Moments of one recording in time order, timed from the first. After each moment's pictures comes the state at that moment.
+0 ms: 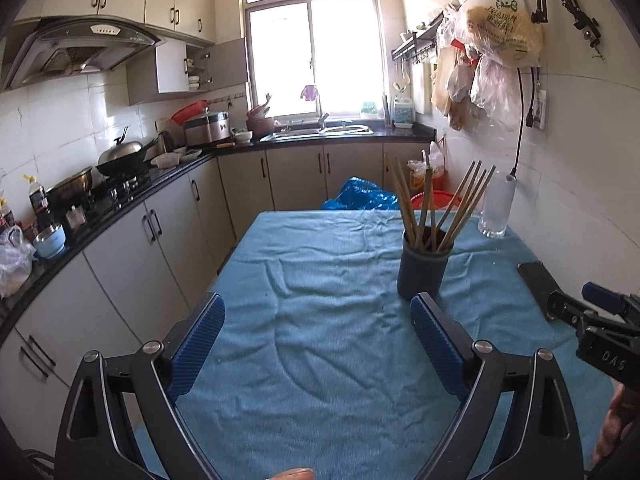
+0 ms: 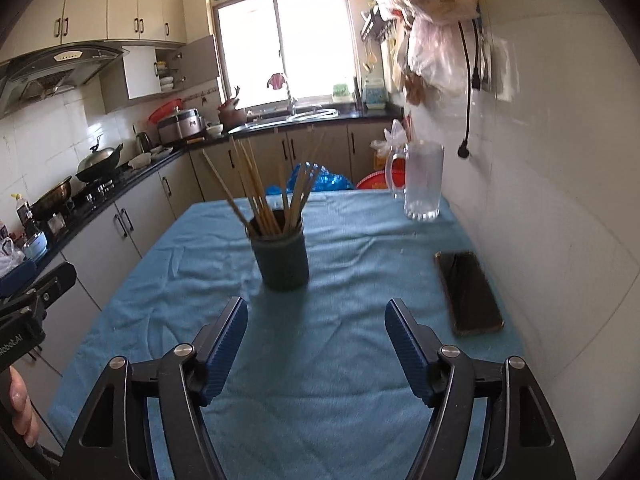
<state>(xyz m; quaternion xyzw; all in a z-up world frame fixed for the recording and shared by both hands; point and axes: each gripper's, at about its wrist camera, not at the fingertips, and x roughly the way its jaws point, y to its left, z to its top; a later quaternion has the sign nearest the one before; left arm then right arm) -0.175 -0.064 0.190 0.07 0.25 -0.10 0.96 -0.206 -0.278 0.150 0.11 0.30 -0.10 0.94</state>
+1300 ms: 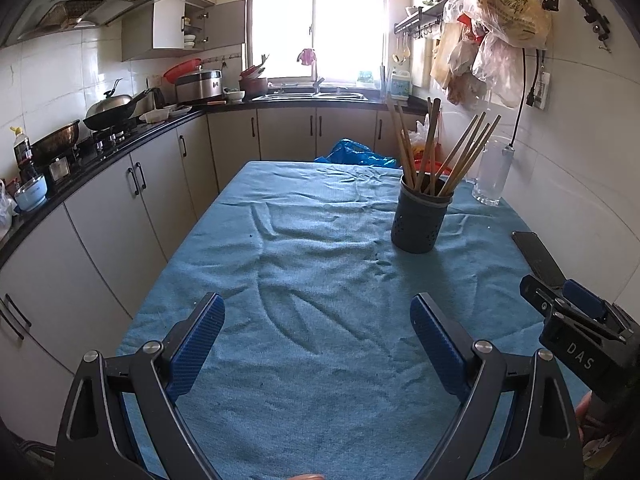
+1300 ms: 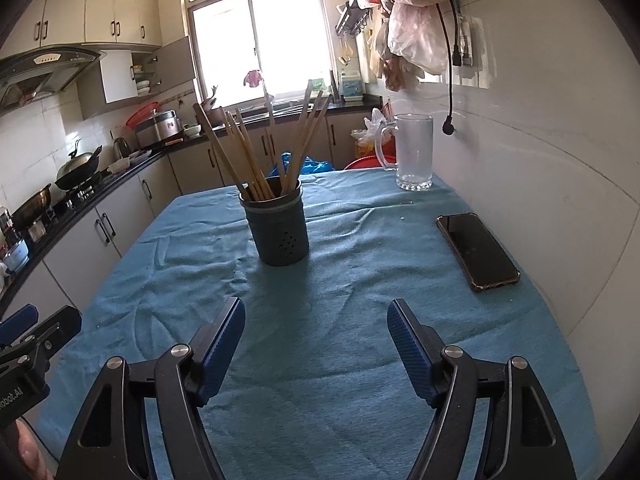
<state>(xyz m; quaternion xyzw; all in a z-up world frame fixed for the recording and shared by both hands) -0.175 -0.052 0.141 0.04 0.31 -0.12 0.94 -0.201 -0.242 0.108 0.12 0.29 -0.15 0.94</state>
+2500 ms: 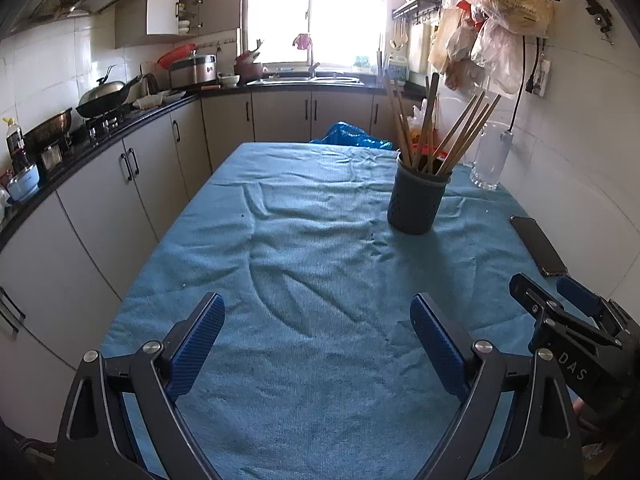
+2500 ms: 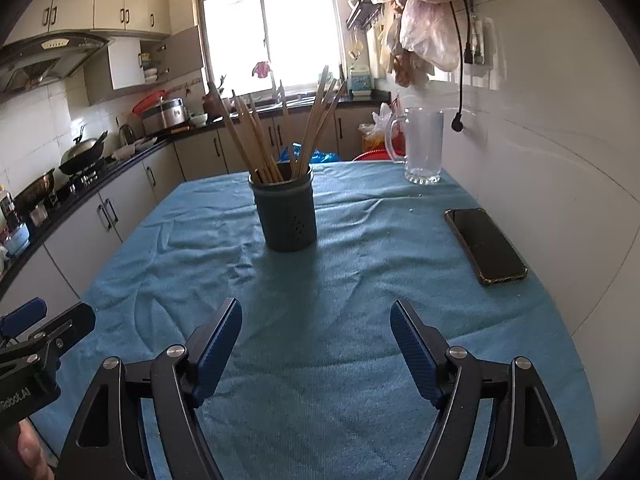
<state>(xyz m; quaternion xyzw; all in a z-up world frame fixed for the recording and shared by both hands) -0.171 -0.053 0.124 0.04 0.34 -0.13 0.93 -0.199 -0.234 0.094 0.11 0.31 -0.13 0.94</state>
